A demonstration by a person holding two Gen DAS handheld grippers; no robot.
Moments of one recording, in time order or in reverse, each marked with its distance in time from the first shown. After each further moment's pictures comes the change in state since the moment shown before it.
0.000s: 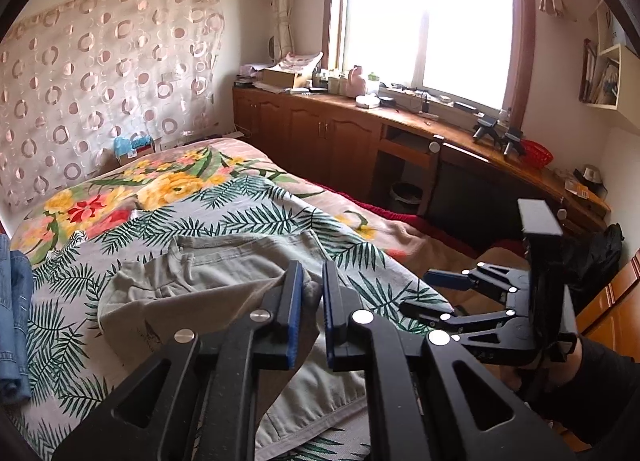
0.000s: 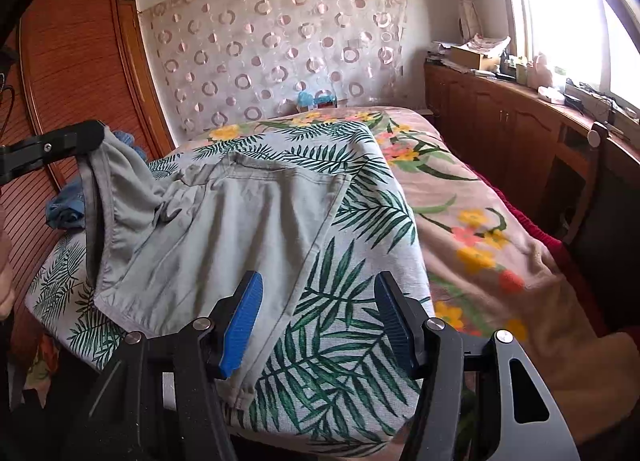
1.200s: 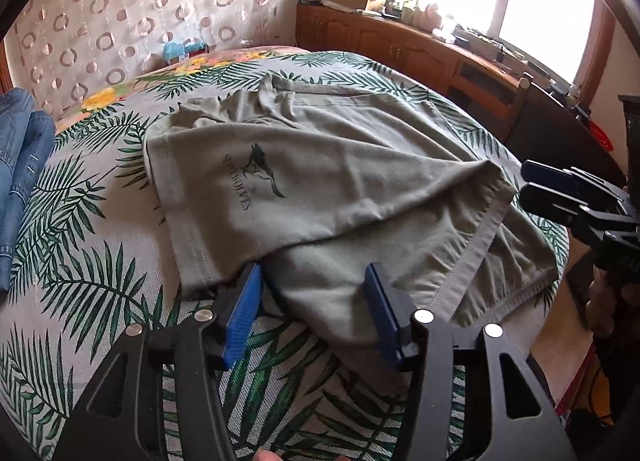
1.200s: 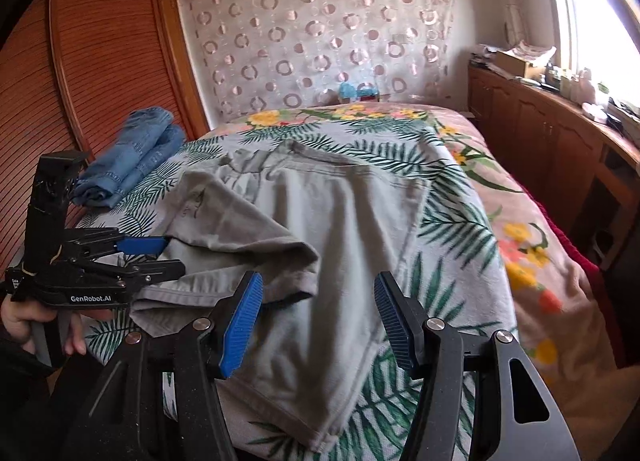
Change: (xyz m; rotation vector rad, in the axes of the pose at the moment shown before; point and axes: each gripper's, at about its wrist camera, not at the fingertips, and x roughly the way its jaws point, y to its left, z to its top) left arm 0.046 0.085 -0.105 -0.162 0.258 0.149; right arm 0.037 0.027 0.013 -0.092 0.042 0.123
